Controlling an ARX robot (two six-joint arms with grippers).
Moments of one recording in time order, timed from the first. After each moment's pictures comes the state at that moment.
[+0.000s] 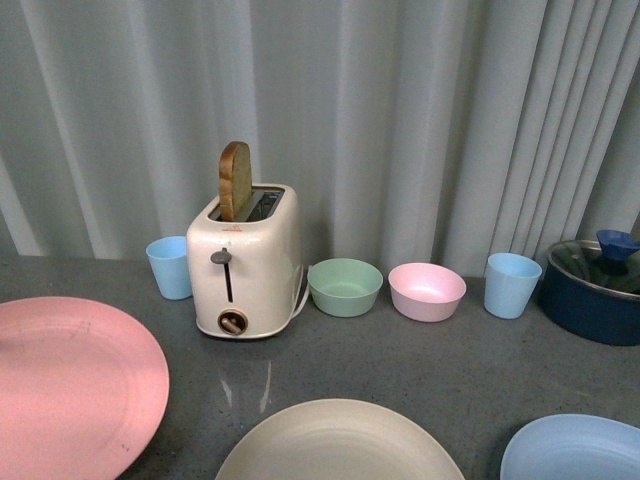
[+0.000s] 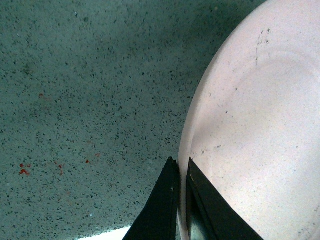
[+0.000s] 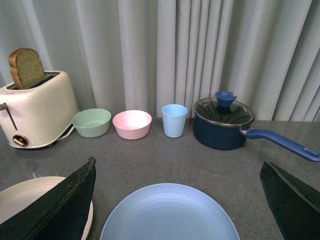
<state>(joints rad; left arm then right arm) 0.37 2.09 1.47 -0.46 0.31 0.60 0.00 0.00 0.01 0.00 0.00 0.00</state>
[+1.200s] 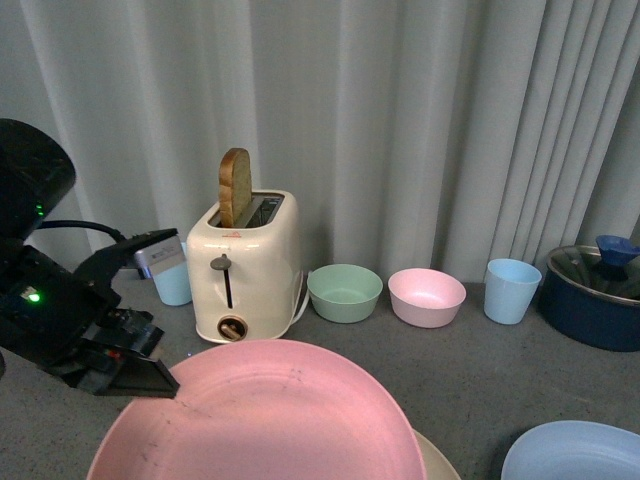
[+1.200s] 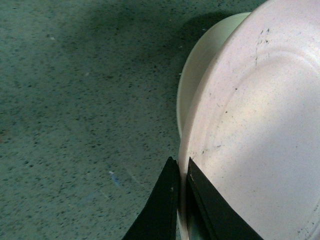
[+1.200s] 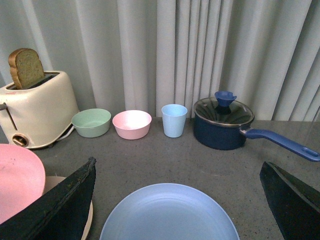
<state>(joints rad) -0.06 1.92 1.21 -0.39 0.48 0.33 0.00 0.00 0.01 0.00 0.00 0.00</state>
